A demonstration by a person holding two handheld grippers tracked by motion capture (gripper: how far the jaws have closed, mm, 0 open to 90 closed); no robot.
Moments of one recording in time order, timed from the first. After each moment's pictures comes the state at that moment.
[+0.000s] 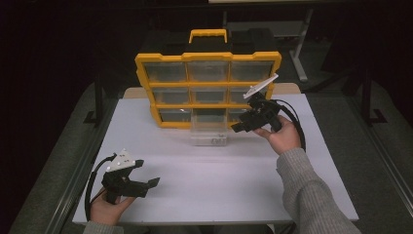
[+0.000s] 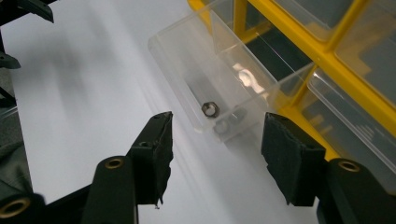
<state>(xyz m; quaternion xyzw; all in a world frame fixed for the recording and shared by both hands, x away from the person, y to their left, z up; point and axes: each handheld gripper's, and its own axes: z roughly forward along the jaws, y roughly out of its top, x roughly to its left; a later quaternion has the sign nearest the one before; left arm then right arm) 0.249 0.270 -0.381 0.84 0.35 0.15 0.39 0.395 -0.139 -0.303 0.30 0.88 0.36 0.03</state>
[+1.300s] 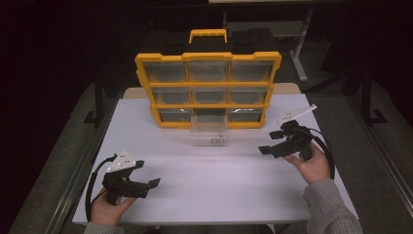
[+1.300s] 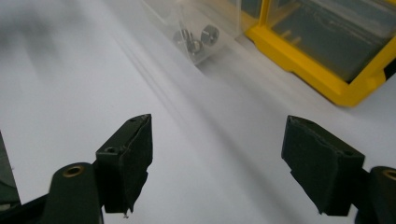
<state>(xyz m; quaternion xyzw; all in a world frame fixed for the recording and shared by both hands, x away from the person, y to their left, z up) 0.248 0.269 -0.382 0.83 0.36 0.15 0.39 0.340 -0.214 -0.352 0.35 0.86 0.37 0.06</state>
